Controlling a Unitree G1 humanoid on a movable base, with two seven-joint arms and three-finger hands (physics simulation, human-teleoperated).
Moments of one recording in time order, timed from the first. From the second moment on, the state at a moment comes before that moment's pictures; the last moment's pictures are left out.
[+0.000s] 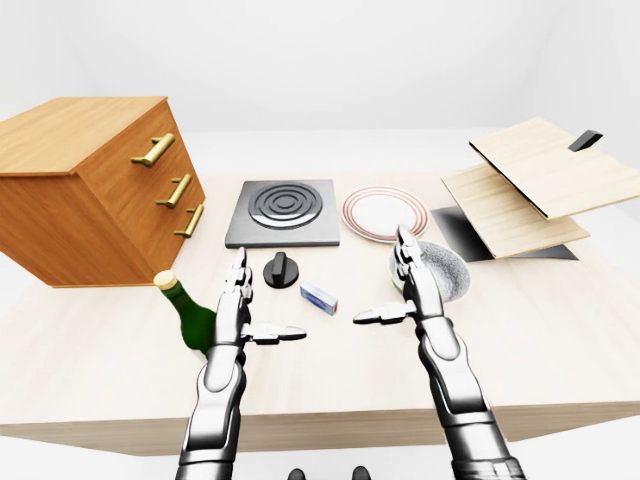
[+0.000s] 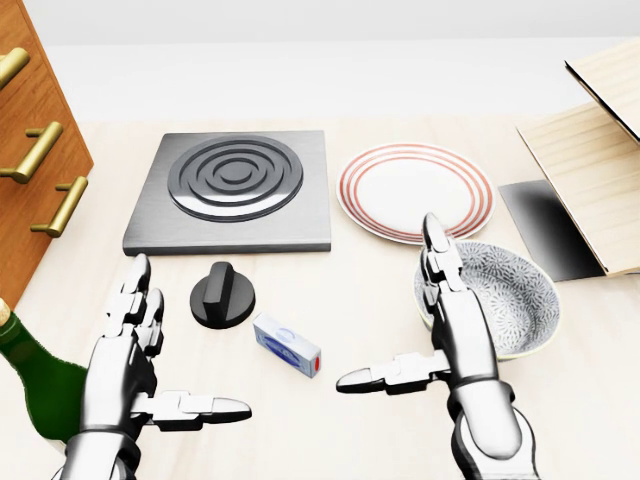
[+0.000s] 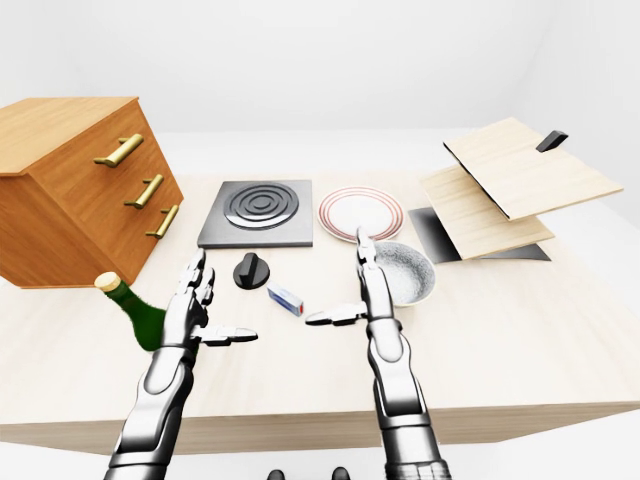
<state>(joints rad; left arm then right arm) -0.01 0.02 0.04 0.03 -0.01 -0.03 -0.04 -0.12 -0.02 0.00 0.06 -0.10 -0.01 0.04</state>
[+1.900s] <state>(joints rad) -0.07 0.04 0.07 0.11 -0.04 -0.03 -0.01 -0.39 0.10 0.10 0.47 -0.15 0.05 0.12</state>
